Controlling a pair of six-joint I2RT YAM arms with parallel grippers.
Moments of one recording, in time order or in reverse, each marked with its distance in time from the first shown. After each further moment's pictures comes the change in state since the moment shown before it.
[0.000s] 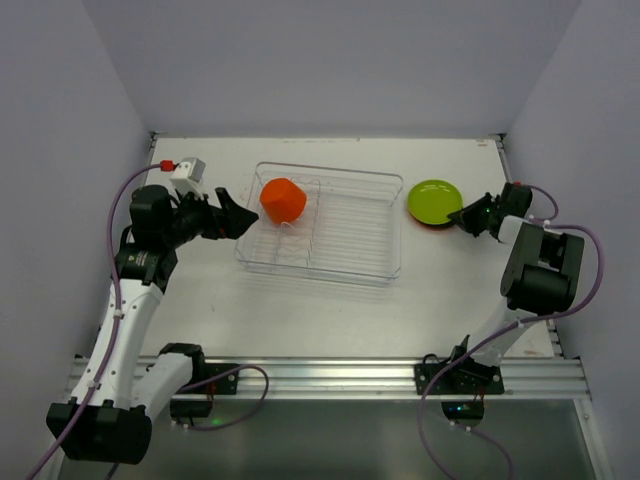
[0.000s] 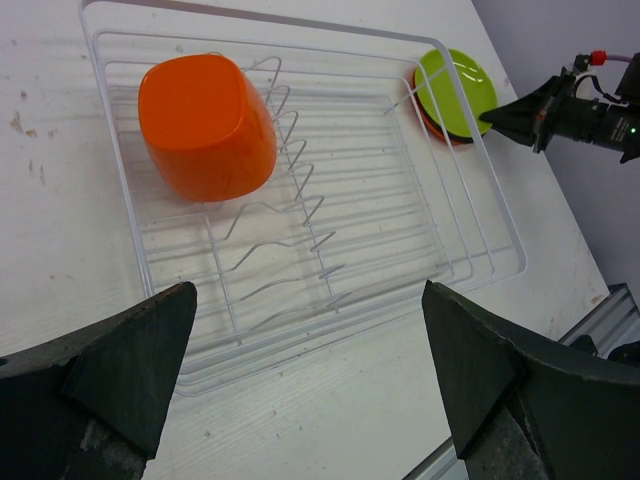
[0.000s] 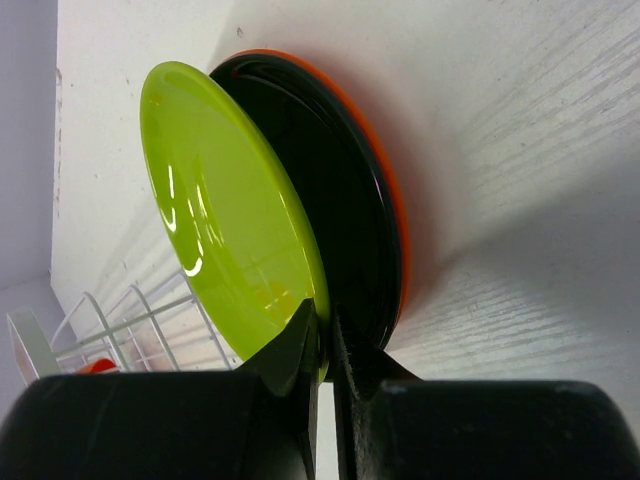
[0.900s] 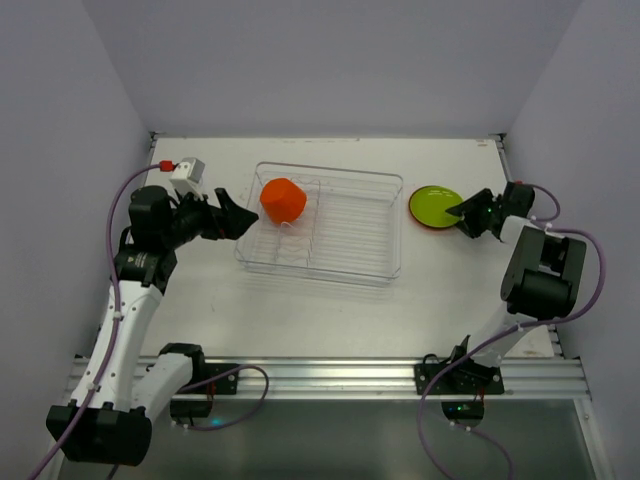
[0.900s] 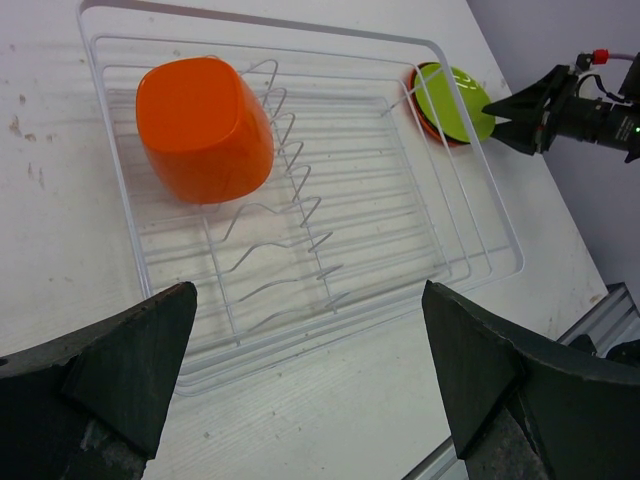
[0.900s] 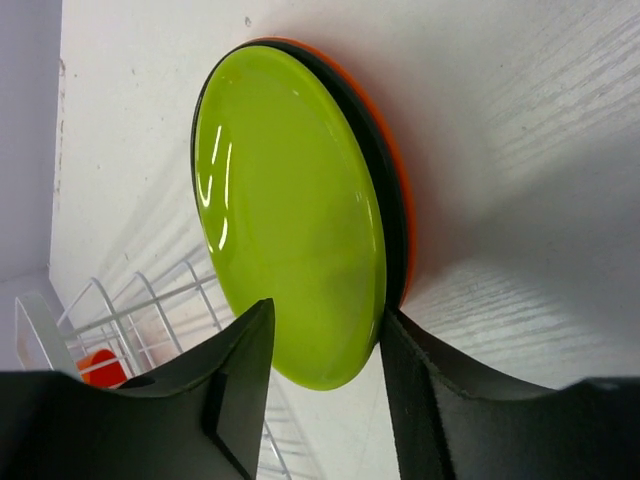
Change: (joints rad) left arm 0.000 -0.008 0.000 0.000 0.003 0.000; right arm -0.006 -0.029 0.000 -0.041 -0.007 -0.020
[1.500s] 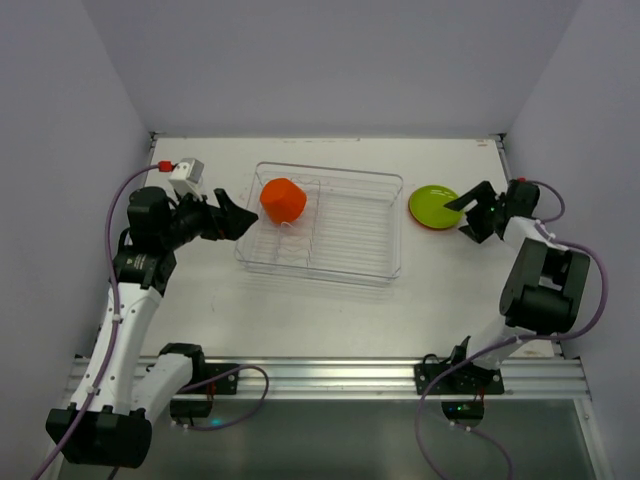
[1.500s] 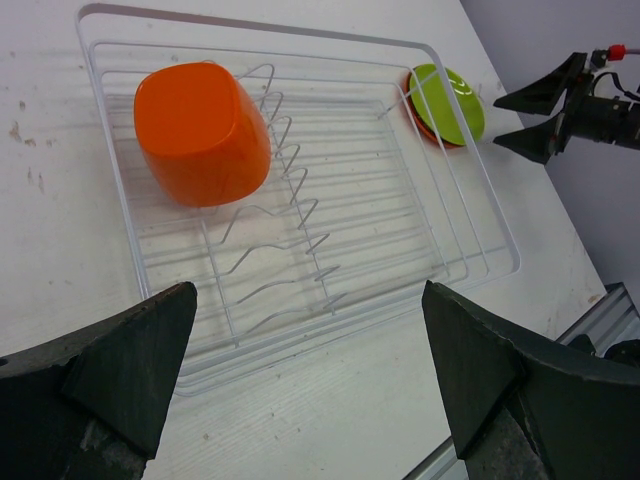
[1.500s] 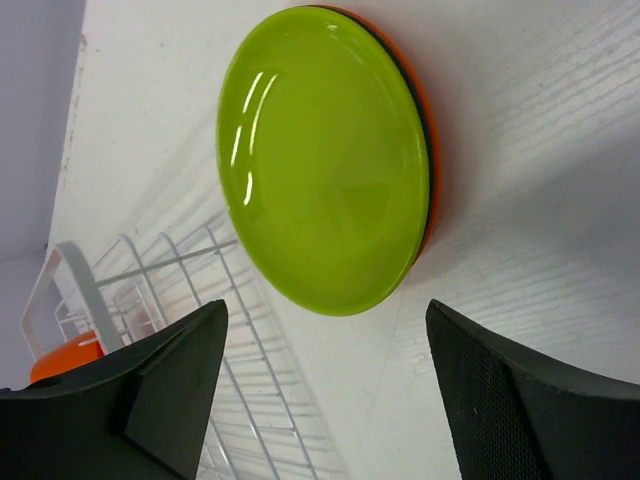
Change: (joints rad) left arm 0.000 -0.014 0.000 0.000 0.003 0.000; right arm 0.000 -0.086 0.005 -0.109 0.003 -0.040
